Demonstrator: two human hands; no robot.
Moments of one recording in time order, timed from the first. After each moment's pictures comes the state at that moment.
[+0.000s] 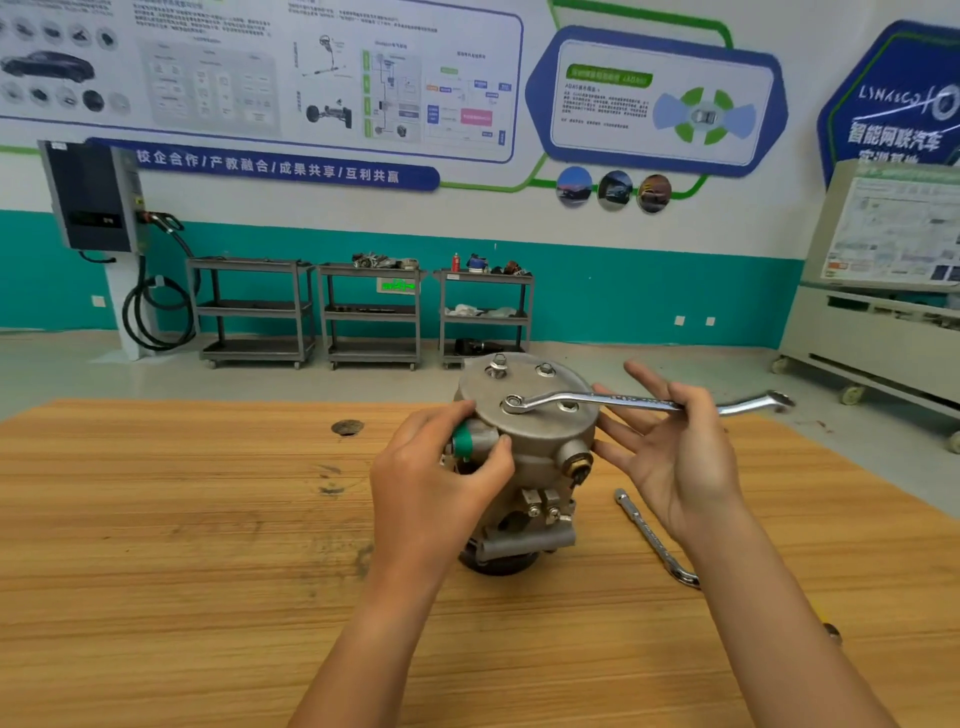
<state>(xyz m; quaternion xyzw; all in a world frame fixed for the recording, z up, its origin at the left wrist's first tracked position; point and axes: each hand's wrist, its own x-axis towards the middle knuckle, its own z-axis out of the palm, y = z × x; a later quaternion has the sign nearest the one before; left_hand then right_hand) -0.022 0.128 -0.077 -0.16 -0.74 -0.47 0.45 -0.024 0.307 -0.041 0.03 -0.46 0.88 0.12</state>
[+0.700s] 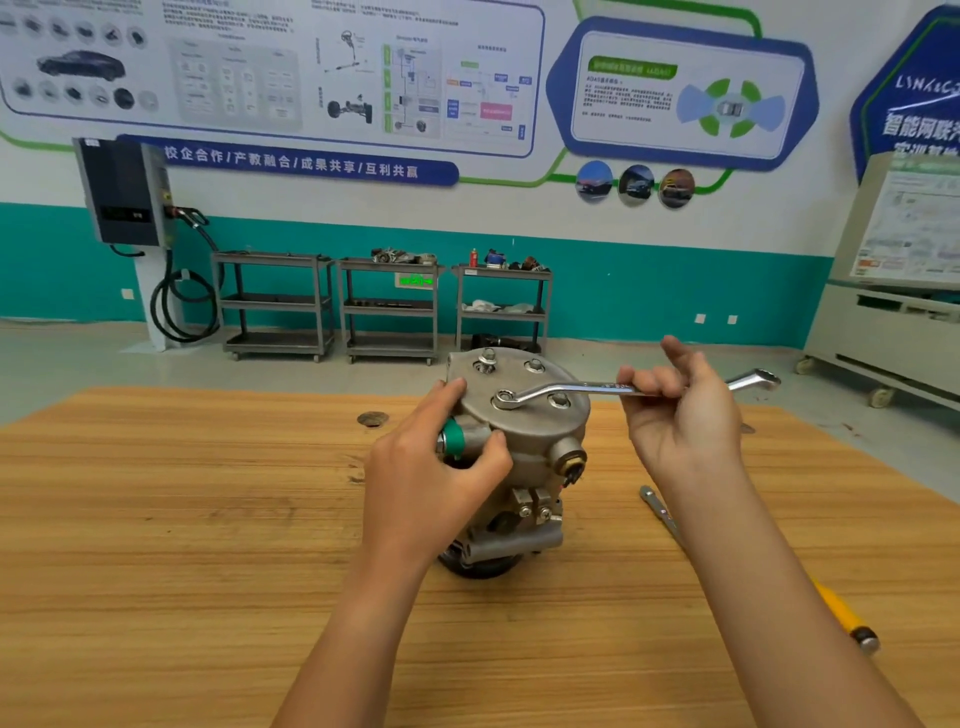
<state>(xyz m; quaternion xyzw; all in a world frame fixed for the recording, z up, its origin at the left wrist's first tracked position) -0.017 0.098 -0.076 -0.14 -0.78 -0.47 0.39 -0.043 0.276 -0.020 0.02 -0.27 0.94 0.19</state>
